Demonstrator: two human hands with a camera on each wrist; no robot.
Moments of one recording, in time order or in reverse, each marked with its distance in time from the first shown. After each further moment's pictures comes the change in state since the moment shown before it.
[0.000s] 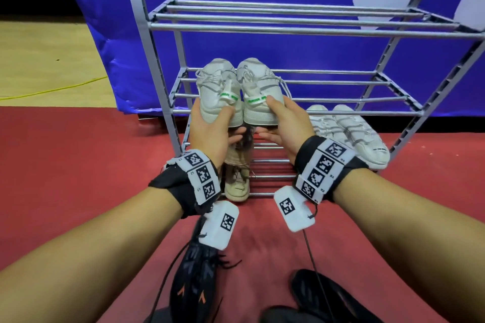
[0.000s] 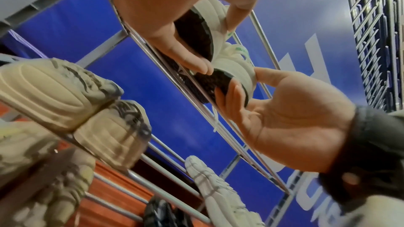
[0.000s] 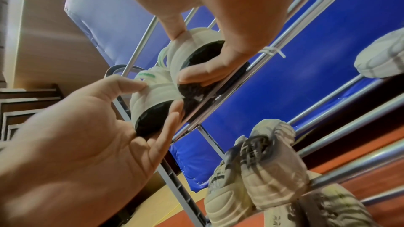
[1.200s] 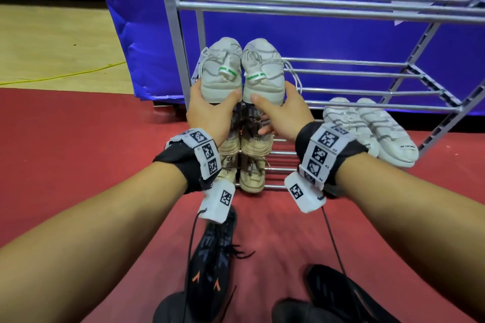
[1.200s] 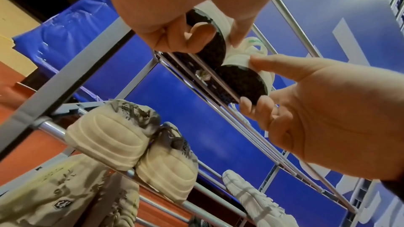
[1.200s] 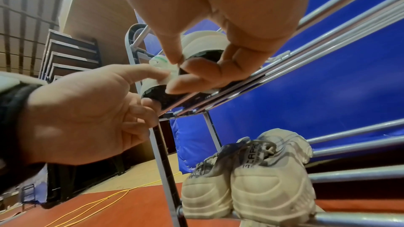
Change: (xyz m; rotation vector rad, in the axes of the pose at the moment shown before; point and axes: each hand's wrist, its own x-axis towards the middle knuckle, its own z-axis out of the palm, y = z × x) left_hand 0.037 -0.004 -0.037 0.289 0.211 0.198; right_hand 0.020 0.019 0.037 -0.375 -0.078 -0.157
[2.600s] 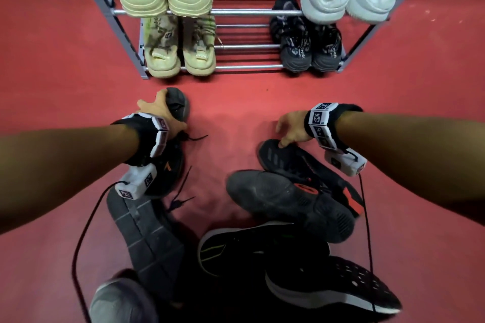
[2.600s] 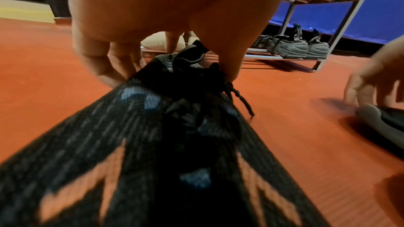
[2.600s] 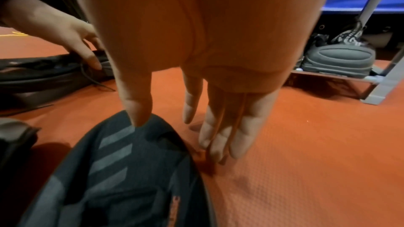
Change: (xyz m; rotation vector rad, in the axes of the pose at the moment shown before) left_hand -0.127 -0.208 -0.035 1.247 -0.553 -0.450; right_hand -0.135 0.245 -0.104 -1.063 -0.789 0.546
